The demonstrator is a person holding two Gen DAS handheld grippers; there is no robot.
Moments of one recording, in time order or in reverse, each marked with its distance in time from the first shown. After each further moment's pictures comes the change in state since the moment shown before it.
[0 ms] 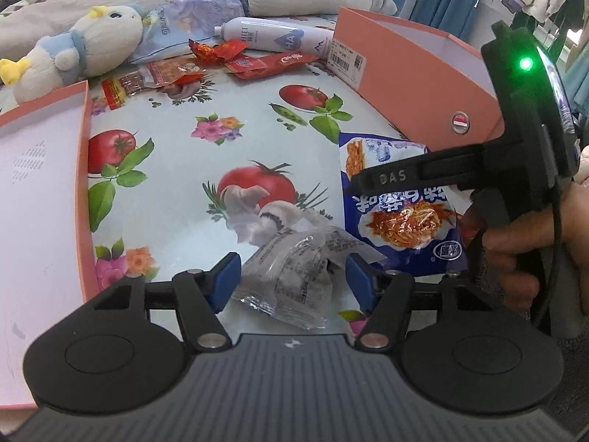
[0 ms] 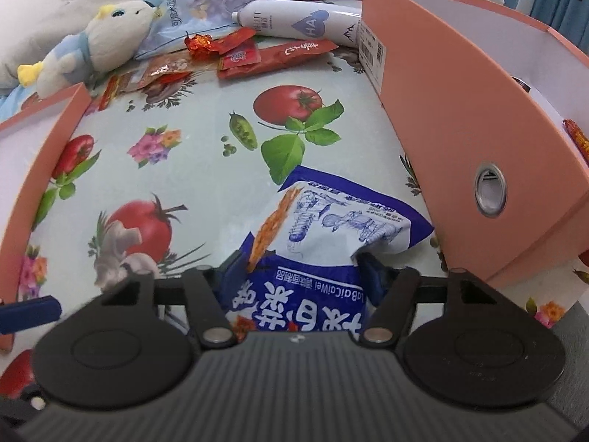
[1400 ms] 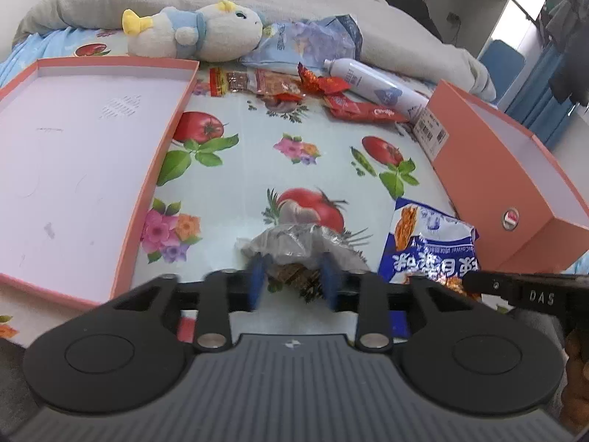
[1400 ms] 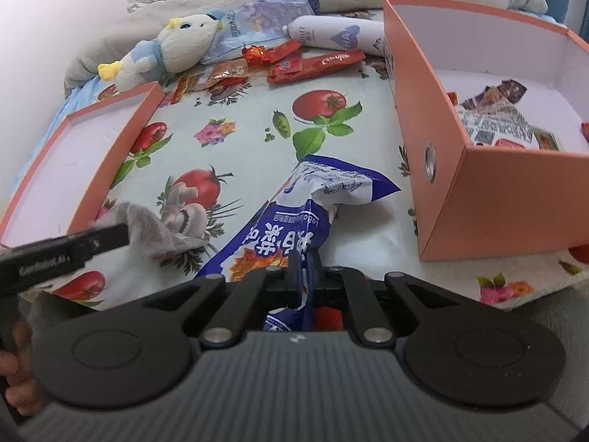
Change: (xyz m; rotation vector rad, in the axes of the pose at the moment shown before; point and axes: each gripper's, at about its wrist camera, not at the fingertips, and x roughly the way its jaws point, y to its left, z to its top) left arm -0.026 -0.009 -0.014 -0.378 -0.134 0.214; right arm -0.063 -0.043 -0.023 -0.042 0.016 0.227
